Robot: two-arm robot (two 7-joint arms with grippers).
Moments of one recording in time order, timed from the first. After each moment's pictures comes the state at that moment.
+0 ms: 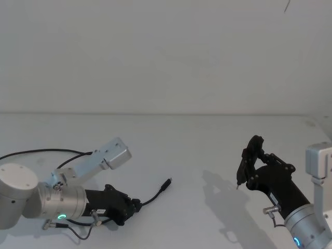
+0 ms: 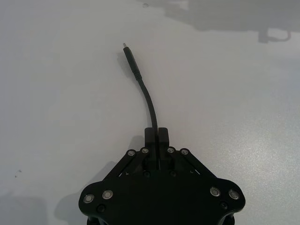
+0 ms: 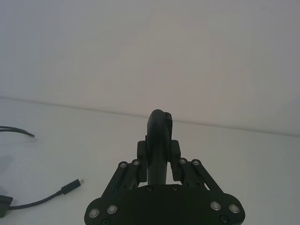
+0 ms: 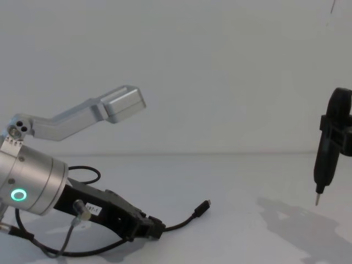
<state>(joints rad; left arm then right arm) -0.59 0.55 0.73 -1.44 -0.41 0.49 -0.66 -0.01 0.34 -0.23 -1.77 0.29 0.03 0.07</state>
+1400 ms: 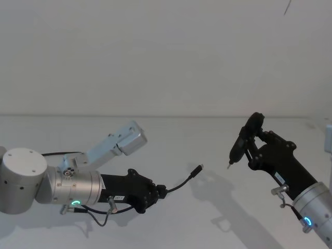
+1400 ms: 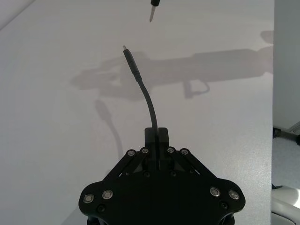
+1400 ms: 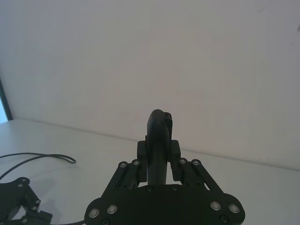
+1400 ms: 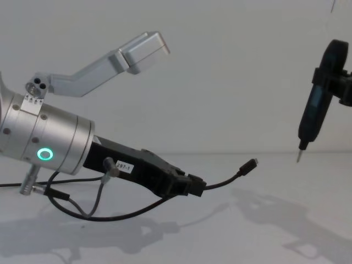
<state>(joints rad) -0.66 0.52 0.75 -1.45 -0.46 0.39 -0.75 0.07 0.36 -0.18 -1.76 0.41 0.03 0.26</state>
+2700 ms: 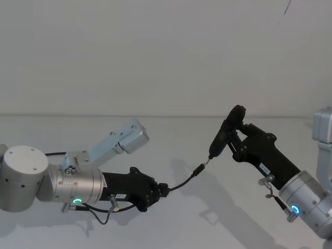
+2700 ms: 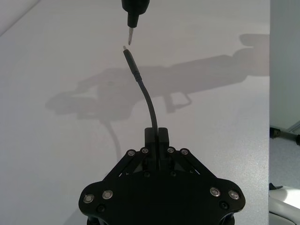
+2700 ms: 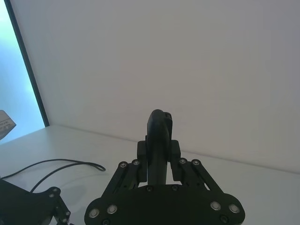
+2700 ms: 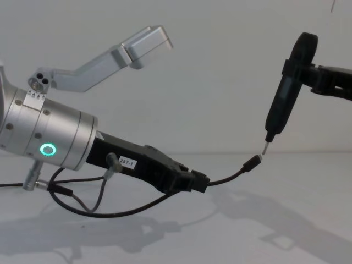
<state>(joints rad) -0.67 0.52 0.76 -1.46 -0.46 0.39 -0.75 0.16 0.35 -0.23 -1.68 0.52 0.04 0.35</state>
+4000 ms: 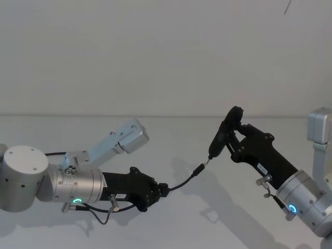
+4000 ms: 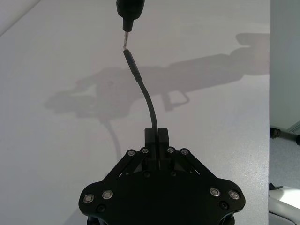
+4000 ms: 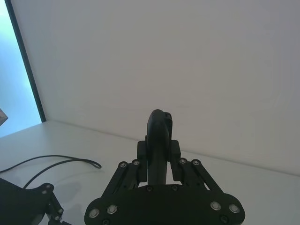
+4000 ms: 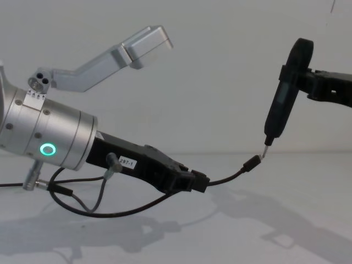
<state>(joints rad) -0.67 0.52 0.76 -1.46 -0.46 0.39 -0.75 0.19 0.37 -0.26 -1.64 0.51 0.01 0.34</state>
